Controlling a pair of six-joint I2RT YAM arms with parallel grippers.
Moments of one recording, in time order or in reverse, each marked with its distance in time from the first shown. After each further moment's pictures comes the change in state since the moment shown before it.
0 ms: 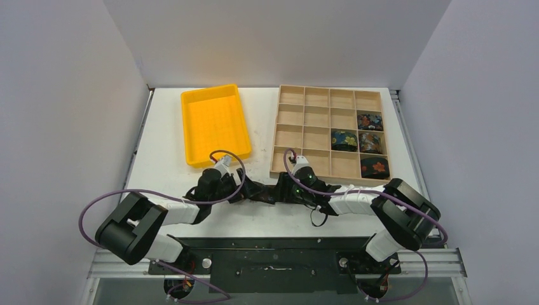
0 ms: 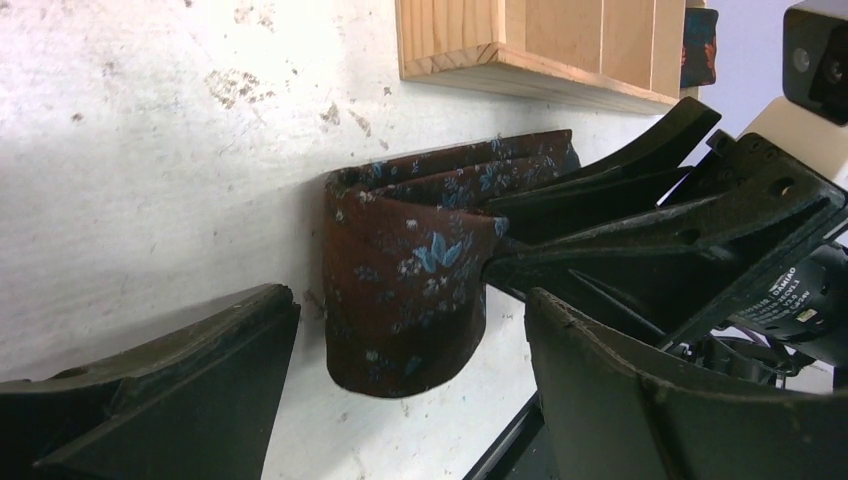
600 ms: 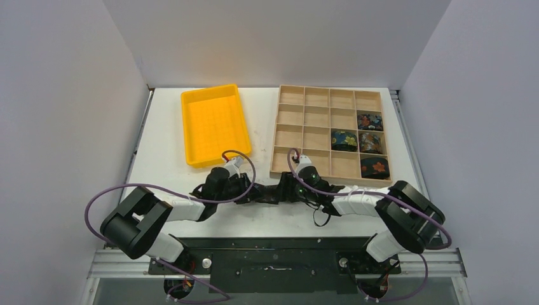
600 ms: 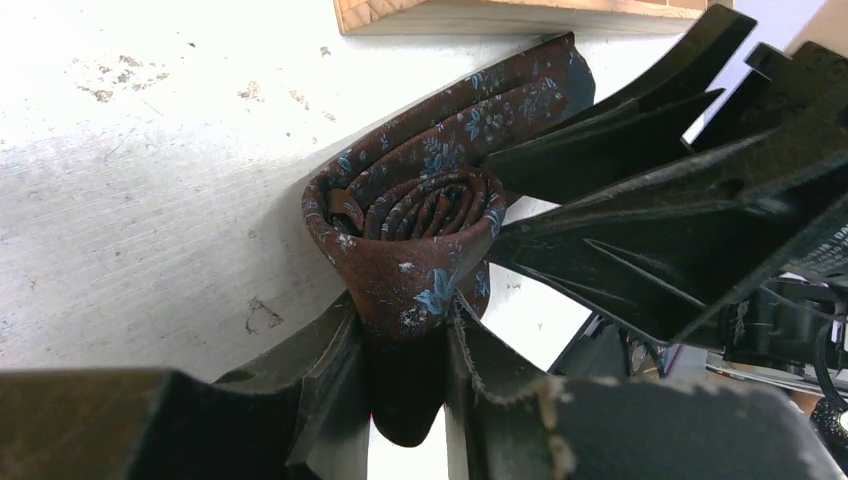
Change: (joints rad) left arm -0.071 0.092 0.064 -0.010 0.040 0.091; right arm -0.027 -0.014 -0.017 0.006 -0.033 -0.001
